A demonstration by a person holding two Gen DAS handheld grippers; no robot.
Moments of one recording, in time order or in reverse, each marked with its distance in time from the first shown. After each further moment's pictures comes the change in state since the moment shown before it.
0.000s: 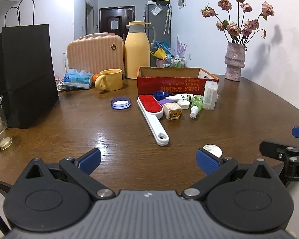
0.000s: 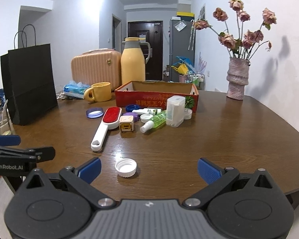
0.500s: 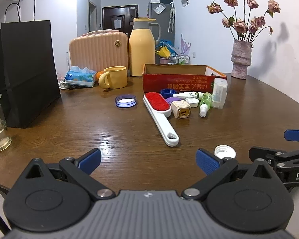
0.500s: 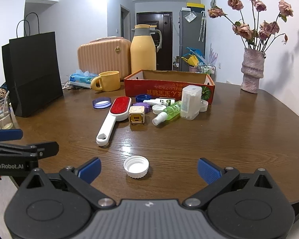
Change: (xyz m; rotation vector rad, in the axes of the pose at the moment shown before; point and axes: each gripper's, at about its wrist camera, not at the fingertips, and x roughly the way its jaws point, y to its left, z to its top) left arm 0.028 0.011 -0.003 0.000 0.006 0.027; right arm 0.042 0.013 0.001 -0.017 0.059 0.051
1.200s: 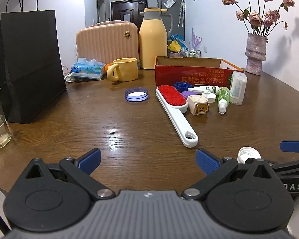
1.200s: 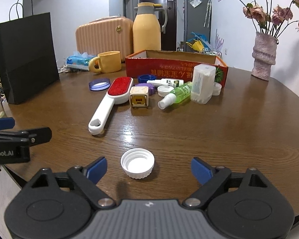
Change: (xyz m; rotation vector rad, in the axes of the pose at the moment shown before) left arm 0.042 0.011 0.001 -0.013 0.038 0.059; right arm 0.065 0.004 -0.004 -0.007 0.100 0.016
